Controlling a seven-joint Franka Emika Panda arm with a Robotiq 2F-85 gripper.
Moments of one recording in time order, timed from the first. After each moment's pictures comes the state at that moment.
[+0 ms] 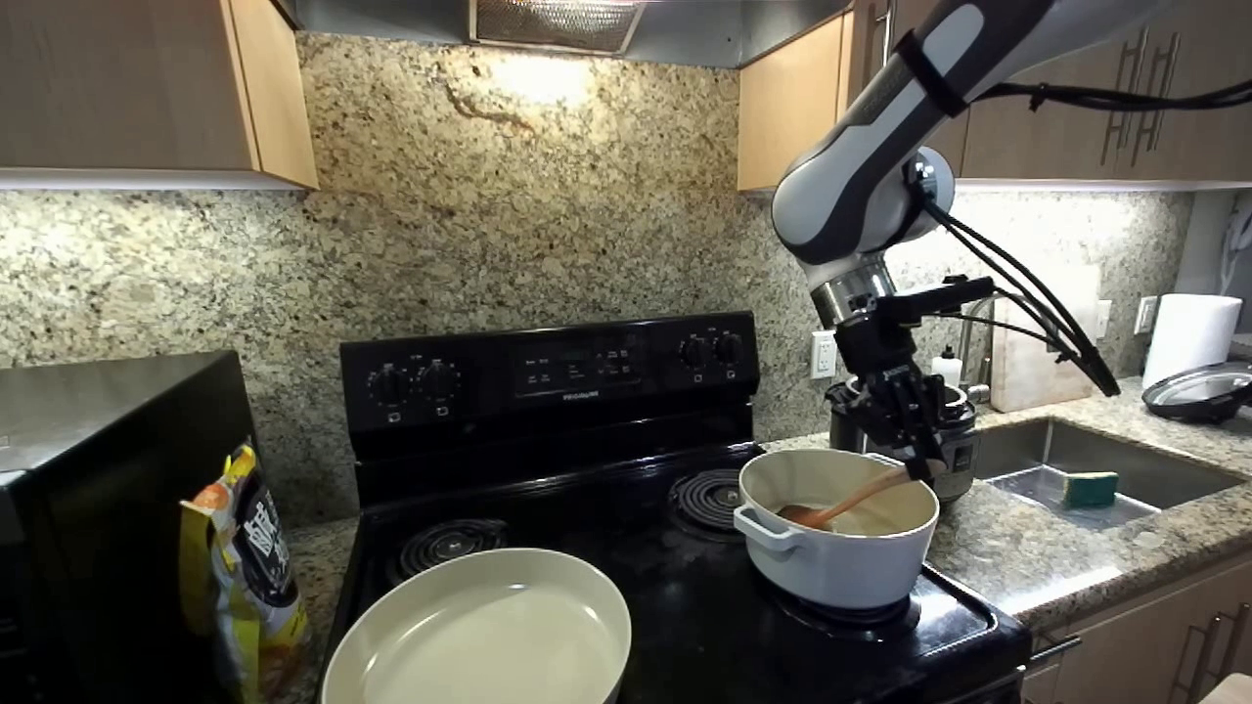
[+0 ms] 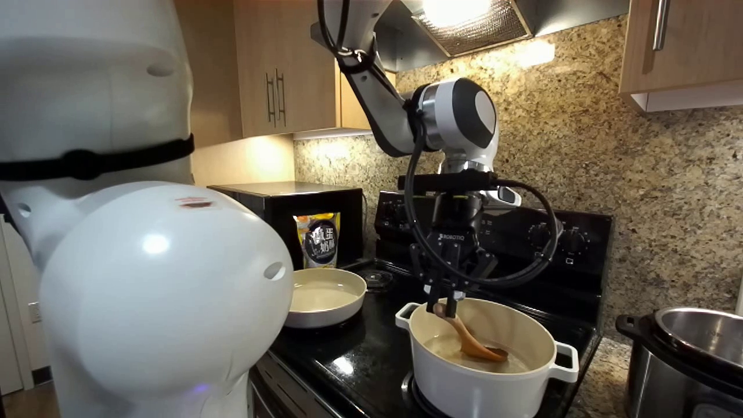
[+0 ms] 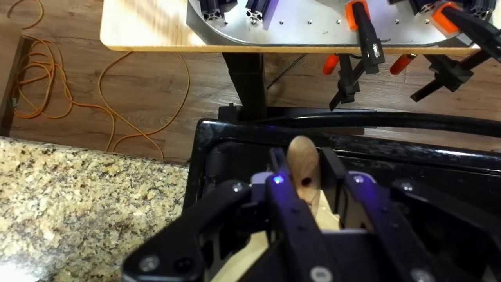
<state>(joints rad) -0.05 -0.17 -0.07 -2.44 -0.16 1.79 -0.03</state>
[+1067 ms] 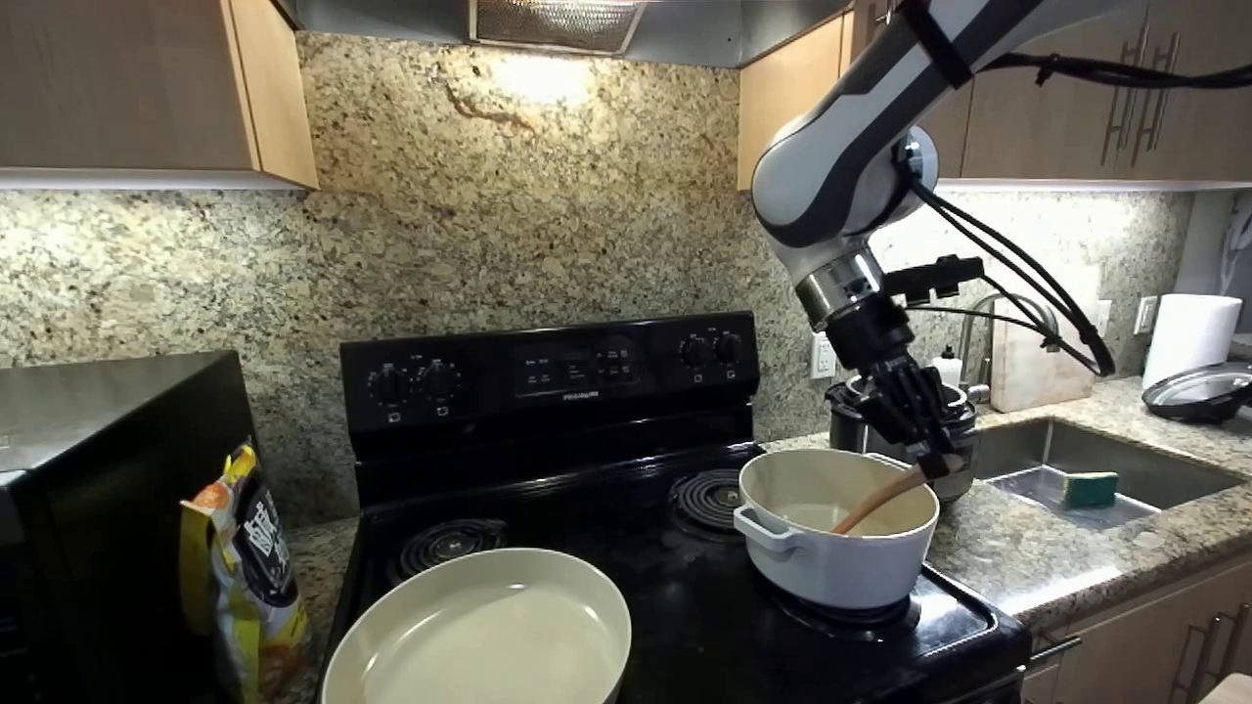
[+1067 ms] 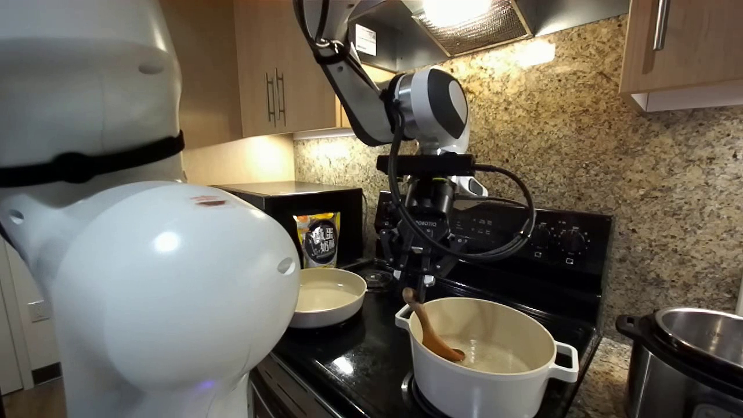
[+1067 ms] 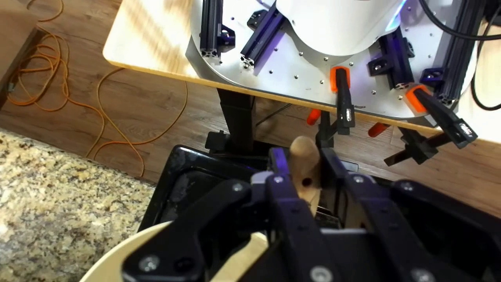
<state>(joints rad) 0.02 -0.23 -0.03 -2.46 -0.16 1.63 -0.15</state>
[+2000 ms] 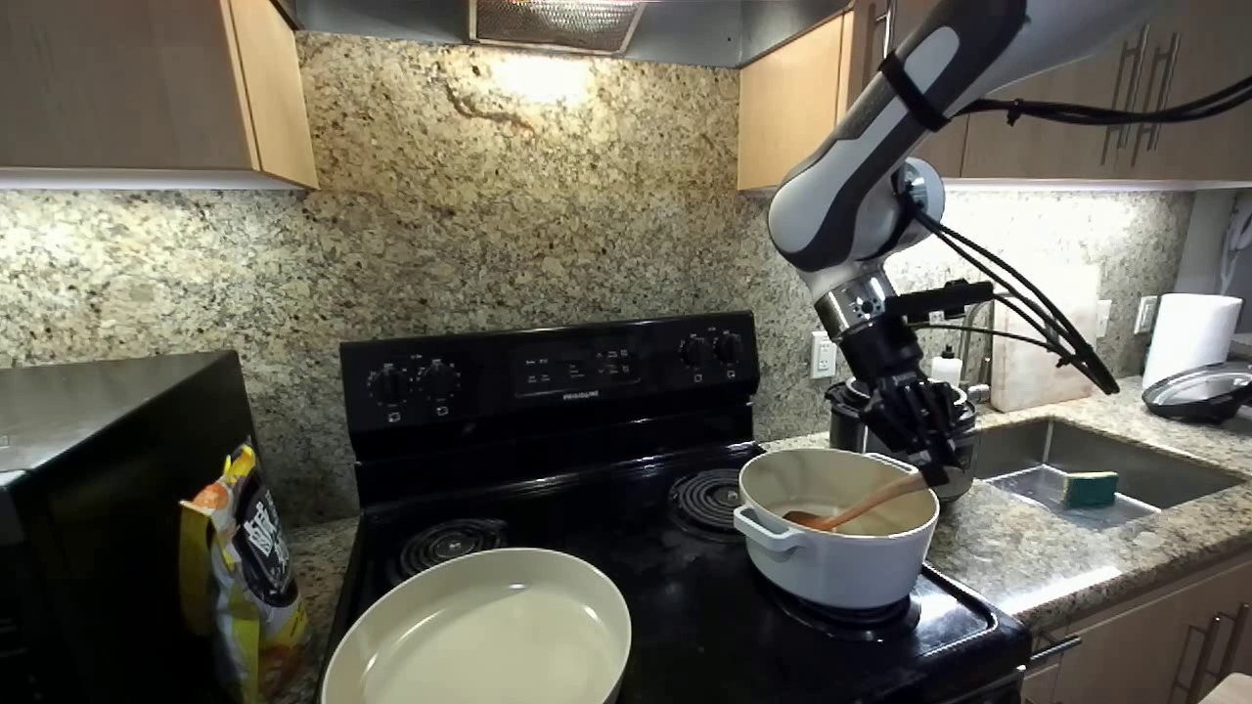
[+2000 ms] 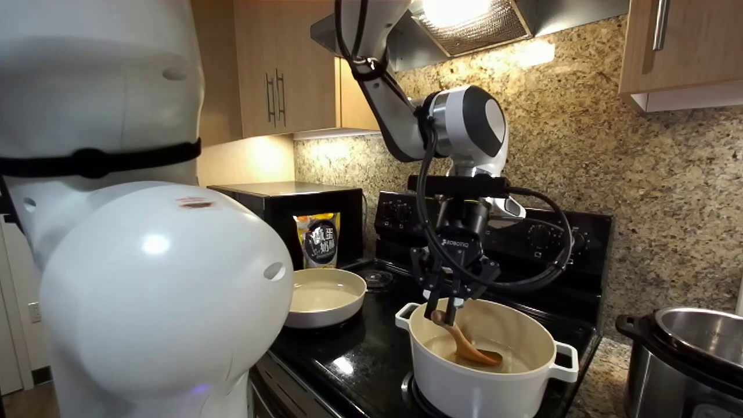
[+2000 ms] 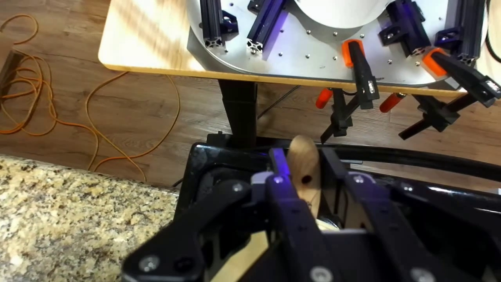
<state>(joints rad) -0.05 -0.11 -0.09 -2.40 -0.16 1.70 -0.13</state>
